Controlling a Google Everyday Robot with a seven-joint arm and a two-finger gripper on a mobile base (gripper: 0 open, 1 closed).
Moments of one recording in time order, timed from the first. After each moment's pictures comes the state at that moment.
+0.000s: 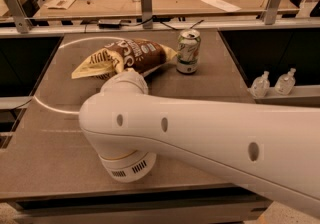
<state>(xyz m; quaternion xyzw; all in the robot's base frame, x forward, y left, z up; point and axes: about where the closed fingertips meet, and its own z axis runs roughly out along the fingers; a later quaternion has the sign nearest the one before) 0.564 0.070 0.887 -0.25 0.77 -0.12 0.57</state>
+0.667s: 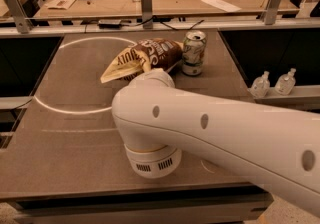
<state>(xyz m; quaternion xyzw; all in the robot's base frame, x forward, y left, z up) 0.562 0.009 0.886 -0.18 0.81 -0.13 0.55</state>
